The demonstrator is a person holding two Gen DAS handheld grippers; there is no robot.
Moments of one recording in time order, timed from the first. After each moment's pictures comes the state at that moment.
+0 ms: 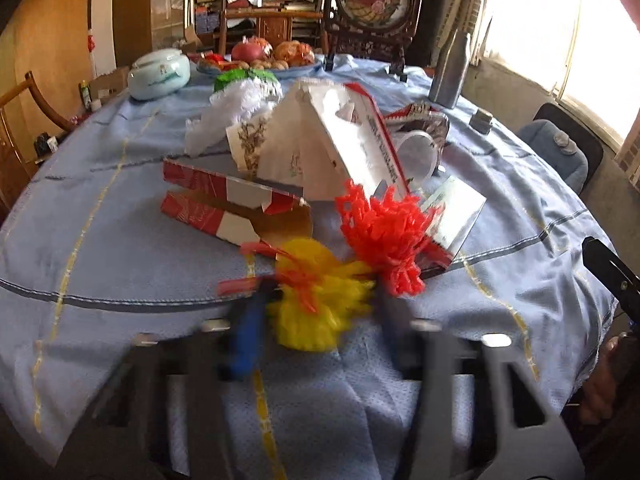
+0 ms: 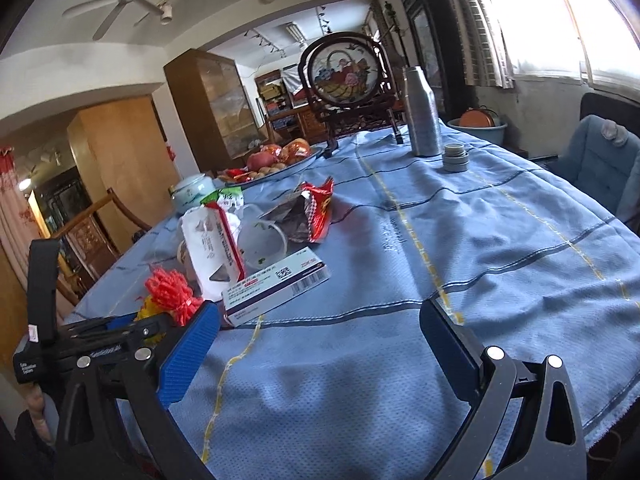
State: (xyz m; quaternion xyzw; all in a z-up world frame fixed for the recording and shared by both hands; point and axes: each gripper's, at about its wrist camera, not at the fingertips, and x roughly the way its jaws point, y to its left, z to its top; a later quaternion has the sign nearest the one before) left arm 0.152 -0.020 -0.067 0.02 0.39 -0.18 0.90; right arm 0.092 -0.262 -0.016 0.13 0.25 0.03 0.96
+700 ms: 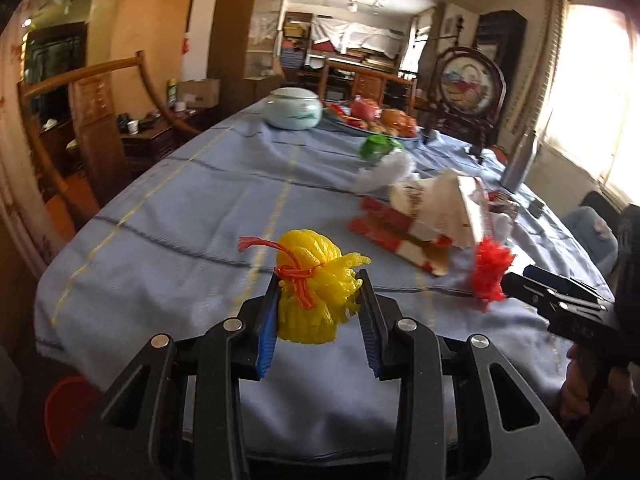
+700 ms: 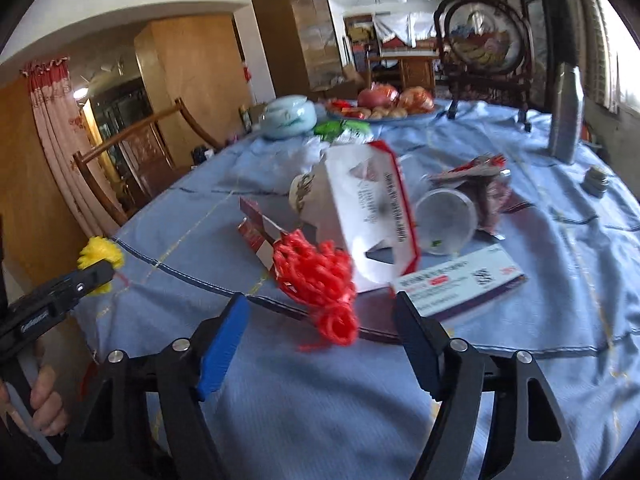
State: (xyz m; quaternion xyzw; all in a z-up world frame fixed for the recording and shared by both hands) left arm 0.084 0.123 -0.028 -0.07 0.31 -0.05 0.95; right arm 0.162 -0.129 -0.012 0.03 0.34 0.17 0.92
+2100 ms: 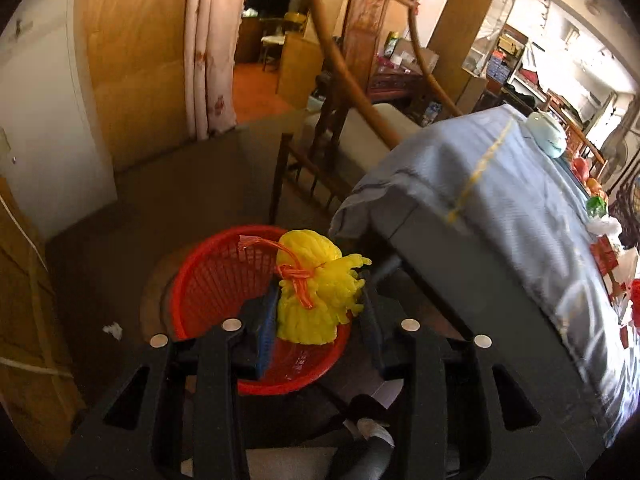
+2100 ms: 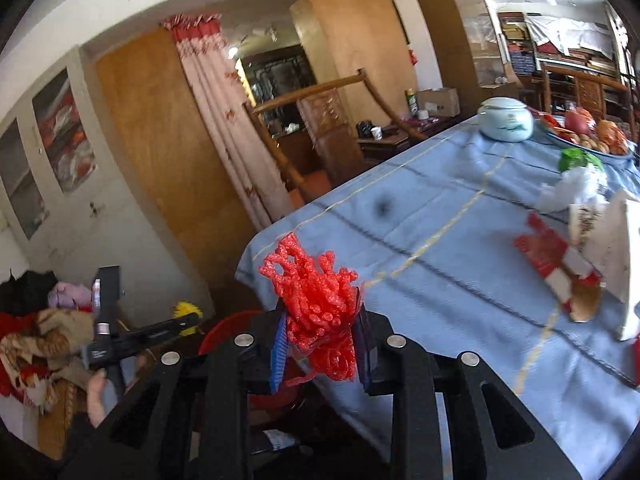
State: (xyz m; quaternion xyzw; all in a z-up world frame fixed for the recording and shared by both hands) left arm -0.073 0.336 -0.108 -0.25 0.37 0.26 0.86; right arm 0.099 0.035 0.025 -0.01 0.33 0.45 0.83
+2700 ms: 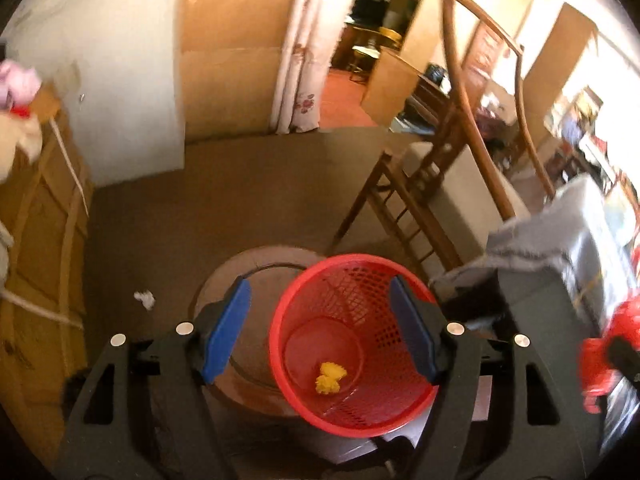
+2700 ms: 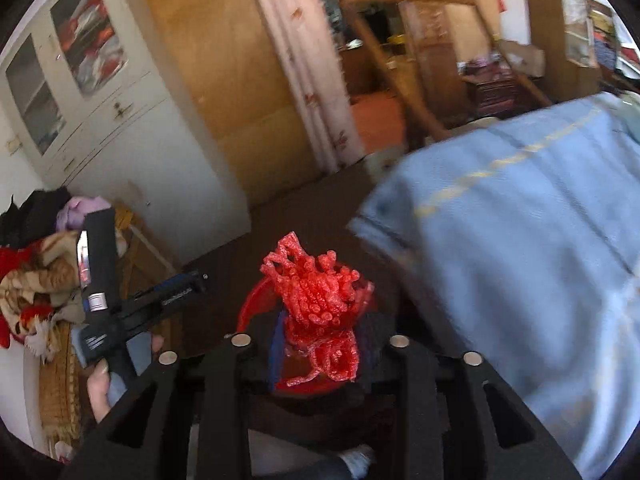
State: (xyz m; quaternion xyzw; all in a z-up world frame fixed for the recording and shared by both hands) left arm -0.143 0.417 -0.125 -0.33 0.32 0.40 0.79; right arm 0.054 0.246 -0.033 -0.13 0.42 0.52 0.73
